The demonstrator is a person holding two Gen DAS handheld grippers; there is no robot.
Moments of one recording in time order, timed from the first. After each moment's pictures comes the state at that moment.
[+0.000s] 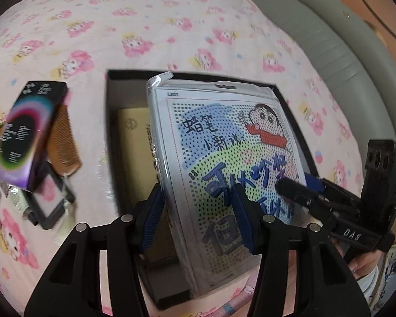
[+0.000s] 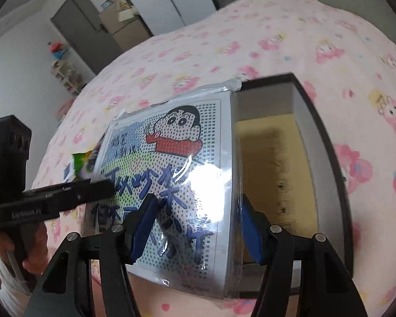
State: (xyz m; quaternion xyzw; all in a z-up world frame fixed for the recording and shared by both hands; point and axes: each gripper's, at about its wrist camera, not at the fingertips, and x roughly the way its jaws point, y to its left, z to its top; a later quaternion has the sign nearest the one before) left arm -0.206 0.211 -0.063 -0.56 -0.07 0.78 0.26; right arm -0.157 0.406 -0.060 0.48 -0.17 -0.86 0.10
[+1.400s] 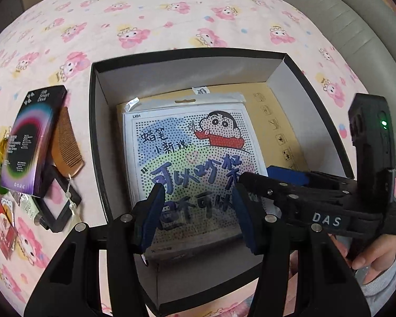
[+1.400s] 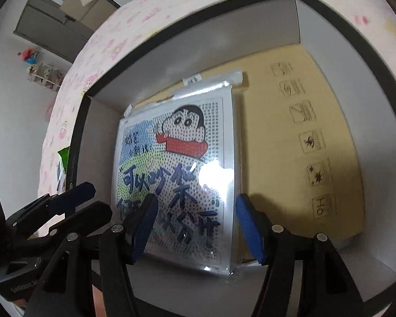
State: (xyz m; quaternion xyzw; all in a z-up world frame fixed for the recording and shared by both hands) left arm -0.186 0.228 -0.070 -0.58 0.02 0.78 0.24; right arm -0.183 0.402 -0.113 0.57 -0.23 -0.79 0.09
